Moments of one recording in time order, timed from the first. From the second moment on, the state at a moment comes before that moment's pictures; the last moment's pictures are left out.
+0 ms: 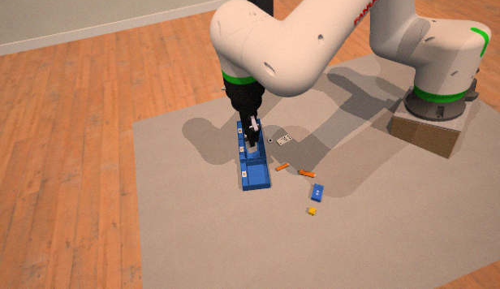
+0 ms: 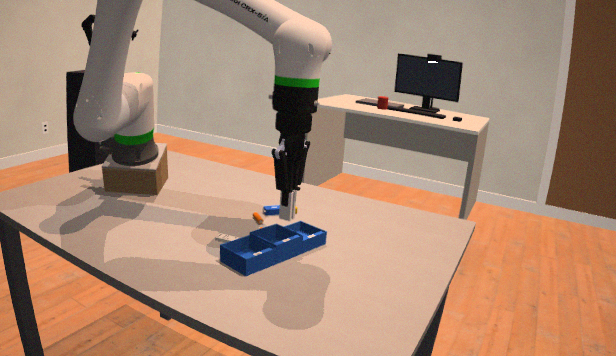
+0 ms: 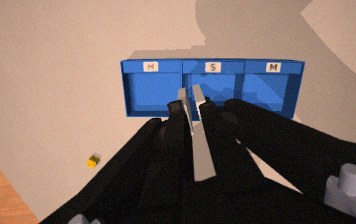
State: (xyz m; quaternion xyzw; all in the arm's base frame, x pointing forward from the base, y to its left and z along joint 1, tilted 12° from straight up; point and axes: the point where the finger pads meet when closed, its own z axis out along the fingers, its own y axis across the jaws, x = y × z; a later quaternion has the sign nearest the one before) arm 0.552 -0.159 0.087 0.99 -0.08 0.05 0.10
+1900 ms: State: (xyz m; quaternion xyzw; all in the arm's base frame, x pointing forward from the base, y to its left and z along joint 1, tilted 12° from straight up) arm 0.574 -0.135 0.023 0.99 -0.08 0.05 0.10
